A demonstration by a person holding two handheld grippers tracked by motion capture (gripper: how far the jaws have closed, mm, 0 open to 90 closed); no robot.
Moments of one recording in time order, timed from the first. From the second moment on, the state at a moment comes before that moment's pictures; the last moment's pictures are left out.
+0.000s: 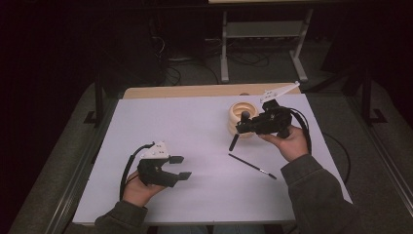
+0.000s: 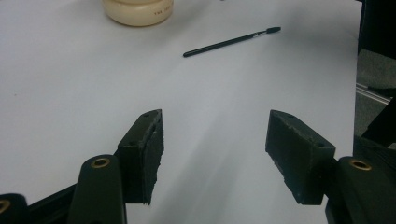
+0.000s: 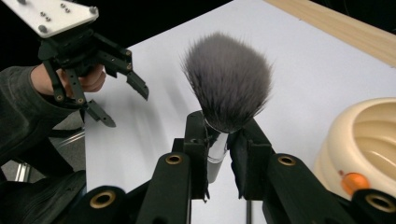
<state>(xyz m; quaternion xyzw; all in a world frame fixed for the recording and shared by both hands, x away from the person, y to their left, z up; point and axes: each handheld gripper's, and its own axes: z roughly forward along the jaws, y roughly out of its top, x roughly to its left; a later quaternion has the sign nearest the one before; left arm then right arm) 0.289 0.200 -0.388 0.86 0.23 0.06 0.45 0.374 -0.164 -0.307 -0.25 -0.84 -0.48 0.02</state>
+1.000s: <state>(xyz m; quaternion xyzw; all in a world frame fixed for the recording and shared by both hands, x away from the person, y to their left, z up) 0.290 0.206 -0.388 0.86 0.24 0.06 0.45 0.404 -0.182 -0.259 -0.28 -0.83 -0.47 -0.04</state>
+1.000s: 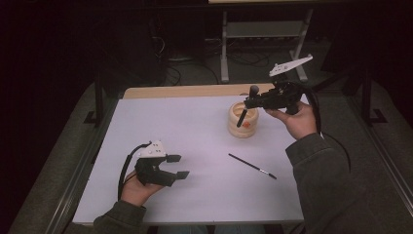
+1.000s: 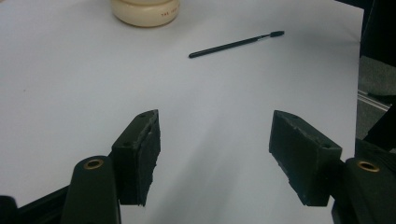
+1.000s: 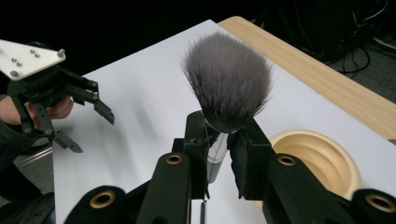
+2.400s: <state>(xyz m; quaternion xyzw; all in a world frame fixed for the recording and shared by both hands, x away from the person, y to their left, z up) 0.290 0.209 -0.385 0.85 0.24 0.06 0.46 0.460 -0.194 -0.256 -0.37 -0.81 -0.45 -0.07</state>
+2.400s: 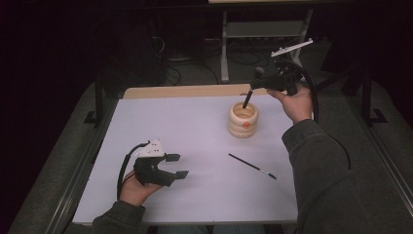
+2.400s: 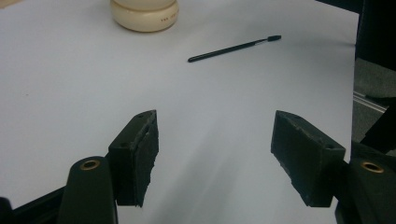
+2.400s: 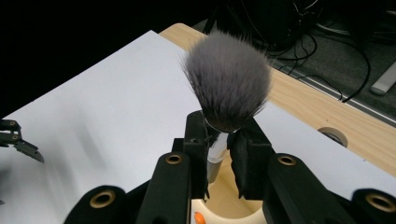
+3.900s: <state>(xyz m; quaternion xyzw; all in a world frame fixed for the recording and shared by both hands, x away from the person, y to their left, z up) 0.290 0.212 -0.385 0.85 0.24 0.06 0.46 0.477 -0.191 -0.308 -0.41 -0.81 -0.42 -0.06</state>
